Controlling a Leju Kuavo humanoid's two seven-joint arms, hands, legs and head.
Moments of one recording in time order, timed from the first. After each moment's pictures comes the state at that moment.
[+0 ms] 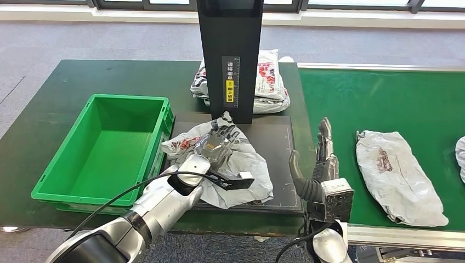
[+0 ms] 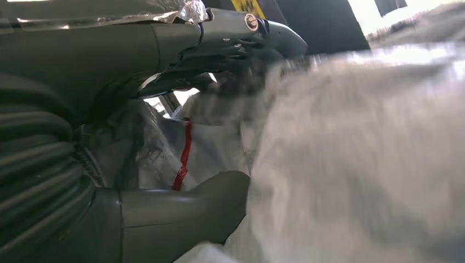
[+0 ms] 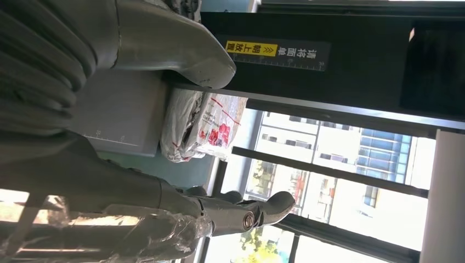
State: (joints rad) left arm -0.70 -0.19 -0.66 -0.59 -1.56 -0.04 0.06; right arm -0.04 0.02 0.17 -1.62 0.16 -0.44 -0.48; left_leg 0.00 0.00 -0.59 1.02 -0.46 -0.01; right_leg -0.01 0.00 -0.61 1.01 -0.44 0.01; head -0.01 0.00
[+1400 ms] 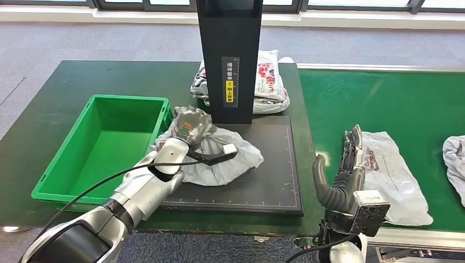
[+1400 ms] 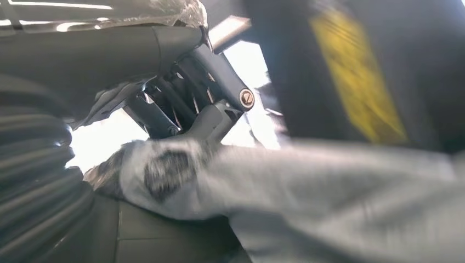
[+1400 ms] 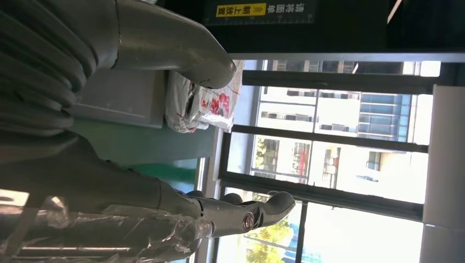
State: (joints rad) left arm -0.75 -0.04 -0.65 -0.70 -1.55 0.28 0.19; right arm 0.07 0.06 0.04 -1.76 0.15 -0.42 -0.47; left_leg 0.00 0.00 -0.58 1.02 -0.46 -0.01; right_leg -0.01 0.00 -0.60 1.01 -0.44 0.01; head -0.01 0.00
